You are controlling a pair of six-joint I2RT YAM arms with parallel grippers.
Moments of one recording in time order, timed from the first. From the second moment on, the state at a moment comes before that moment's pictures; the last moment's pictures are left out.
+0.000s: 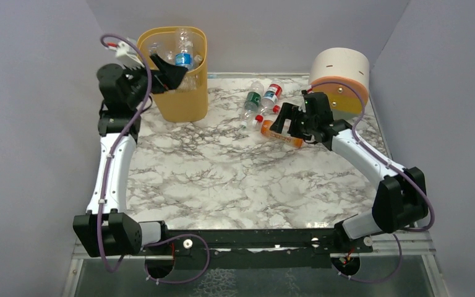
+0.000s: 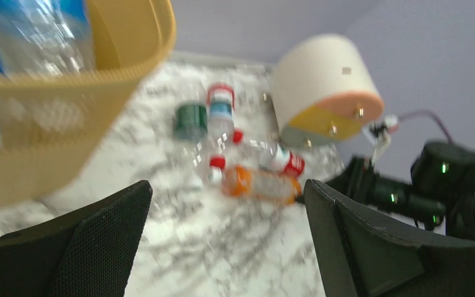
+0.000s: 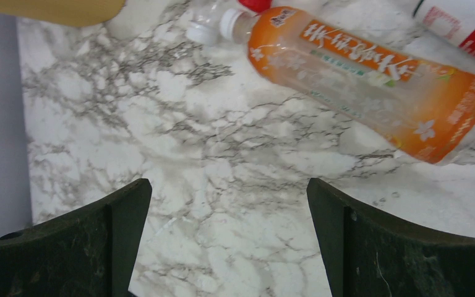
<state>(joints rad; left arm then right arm) 0.03 1.25 1.25 -0.06 0.55 -0.55 0.36 1.49 1.11 -0.33 -0.12 0.53</state>
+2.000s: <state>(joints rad) -0.39 1.14 0.80 -0.07 0.46 -0.60 0.34 1.74 1.11 -0.15 -0.11 0.29</state>
